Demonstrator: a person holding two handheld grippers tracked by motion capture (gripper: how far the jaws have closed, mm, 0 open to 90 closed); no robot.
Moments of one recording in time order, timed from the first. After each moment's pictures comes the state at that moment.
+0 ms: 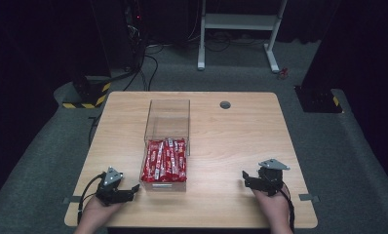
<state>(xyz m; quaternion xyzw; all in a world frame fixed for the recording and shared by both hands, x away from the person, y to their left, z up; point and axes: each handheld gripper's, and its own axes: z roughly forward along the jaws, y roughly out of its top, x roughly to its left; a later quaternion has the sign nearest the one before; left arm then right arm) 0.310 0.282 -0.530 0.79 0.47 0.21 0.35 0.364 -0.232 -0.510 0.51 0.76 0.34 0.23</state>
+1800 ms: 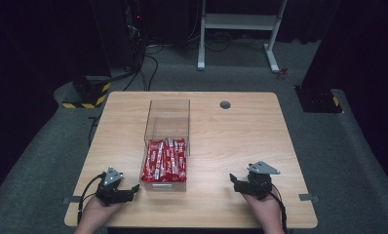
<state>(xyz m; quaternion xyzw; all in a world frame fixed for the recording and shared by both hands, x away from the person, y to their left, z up) 0.310 0.282 -0.530 0.79 0.47 0.21 0.35 0.348 -0.197 -0.500 0.45 0.78 0.39 0.21</state>
